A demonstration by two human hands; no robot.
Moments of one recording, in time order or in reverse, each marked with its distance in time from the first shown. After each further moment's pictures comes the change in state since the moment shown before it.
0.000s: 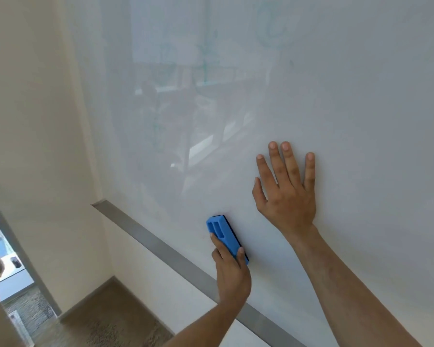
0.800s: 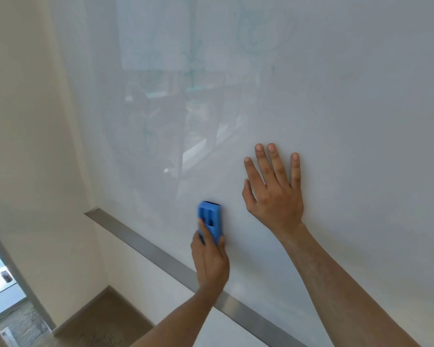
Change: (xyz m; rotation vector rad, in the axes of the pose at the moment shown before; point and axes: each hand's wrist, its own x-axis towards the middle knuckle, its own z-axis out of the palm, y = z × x) left_hand 0.044 -0.009 -0.019 0.302 0.179 0.181; right_hand 0.000 -0.001 0.001 0.018 0.001 0.009
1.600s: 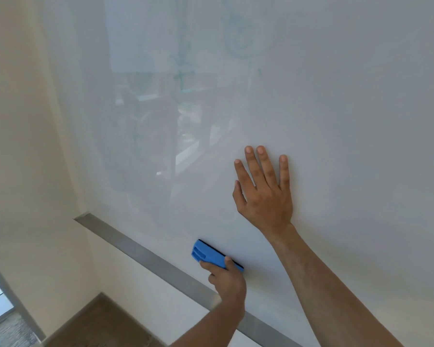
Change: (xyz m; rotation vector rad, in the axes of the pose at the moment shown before) left_hand -0.052 0.043 0.026 -0.505 -0.211 -0.727; right_hand 0.000 -0.002 0.001 0.011 0.012 0.013
